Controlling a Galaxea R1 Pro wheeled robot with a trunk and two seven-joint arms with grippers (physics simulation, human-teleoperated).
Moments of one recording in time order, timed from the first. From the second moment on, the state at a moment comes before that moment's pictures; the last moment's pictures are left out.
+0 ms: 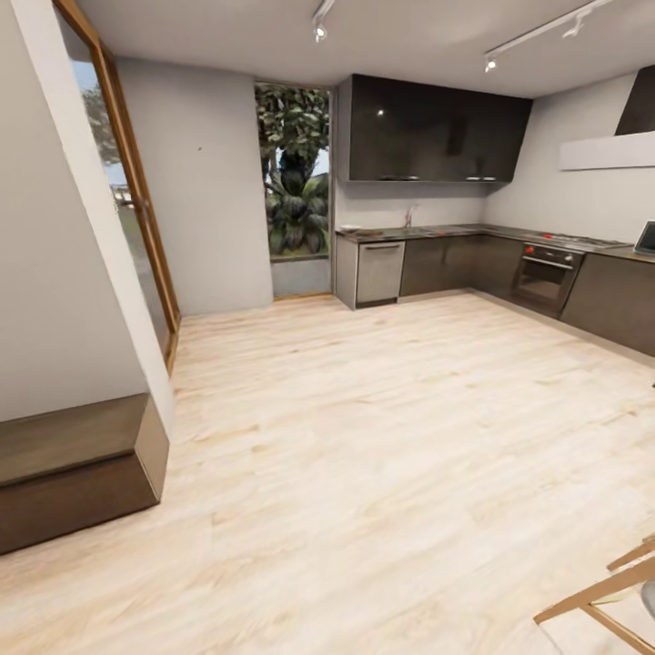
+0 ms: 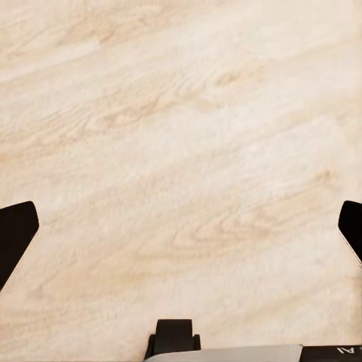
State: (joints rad) left arm -0.01 0.02 0.00 -0.46 0.00 -0.27 0.00; right arm -0.06 0.02 0.00 -0.53 0.00 -0.23 -0.05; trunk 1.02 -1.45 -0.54
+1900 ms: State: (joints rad) left arm -0.01 0.02 0.00 -0.46 0.00 -0.27 0.00; right arm -0.06 0.03 0.00 -0.53 0.00 -0.23 -0.05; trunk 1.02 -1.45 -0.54
